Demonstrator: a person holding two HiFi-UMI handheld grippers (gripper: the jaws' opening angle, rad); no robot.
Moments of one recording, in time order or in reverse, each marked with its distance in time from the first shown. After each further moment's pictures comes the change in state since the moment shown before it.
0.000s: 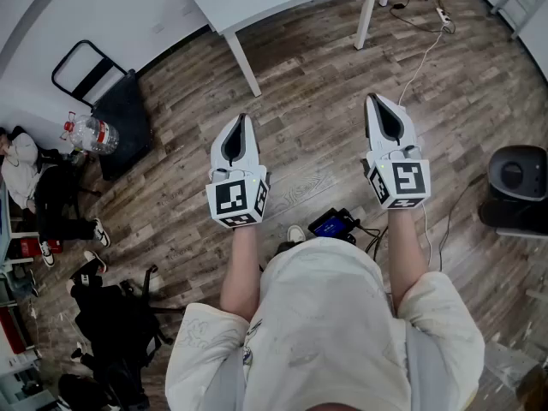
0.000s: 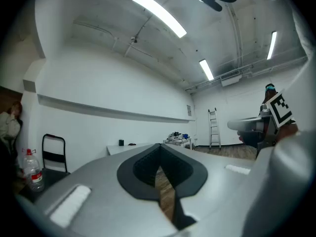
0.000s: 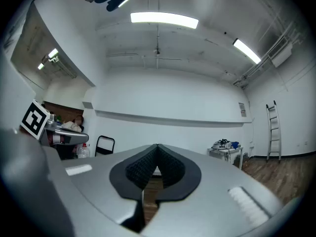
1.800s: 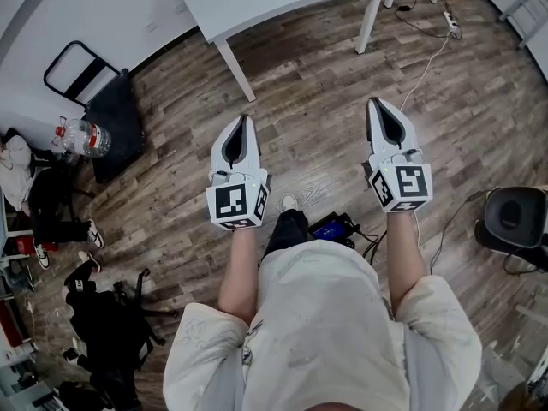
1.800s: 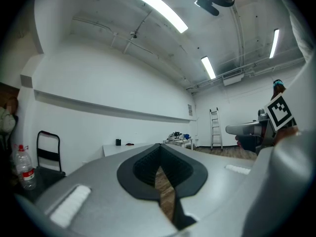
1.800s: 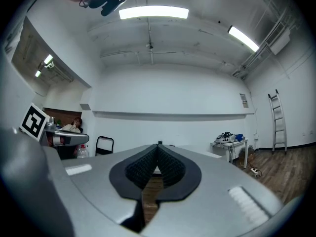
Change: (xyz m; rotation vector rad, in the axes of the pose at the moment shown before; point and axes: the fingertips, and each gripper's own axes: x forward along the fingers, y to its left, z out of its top) left arm 0.250 -0.039 -0.076 -0.002 -0.012 0.002; right arm 0.177 -0.181 -0.108 0.069 0.016 0.031
